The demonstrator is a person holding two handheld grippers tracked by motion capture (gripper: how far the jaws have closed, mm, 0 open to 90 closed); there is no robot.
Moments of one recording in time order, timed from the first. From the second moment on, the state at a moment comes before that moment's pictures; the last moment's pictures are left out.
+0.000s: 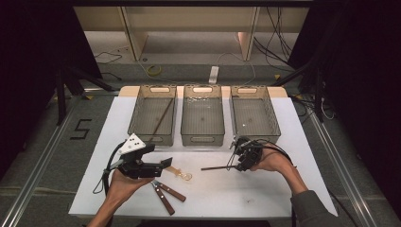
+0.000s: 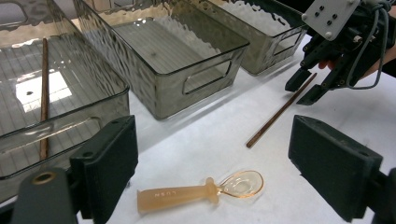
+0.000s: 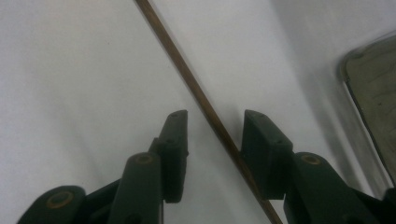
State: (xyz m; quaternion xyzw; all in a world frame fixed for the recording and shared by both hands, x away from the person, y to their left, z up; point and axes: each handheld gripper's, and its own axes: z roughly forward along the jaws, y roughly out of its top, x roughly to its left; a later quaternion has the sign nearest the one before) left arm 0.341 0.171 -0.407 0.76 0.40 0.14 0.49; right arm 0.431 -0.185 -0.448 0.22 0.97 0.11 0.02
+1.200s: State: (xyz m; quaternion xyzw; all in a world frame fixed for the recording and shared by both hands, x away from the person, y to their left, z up) left arm 0.342 0.166 -0.409 0.77 0.39 0.14 0.48; right arm 0.423 -0.173 -0.450 0.14 0.99 0.07 0.03
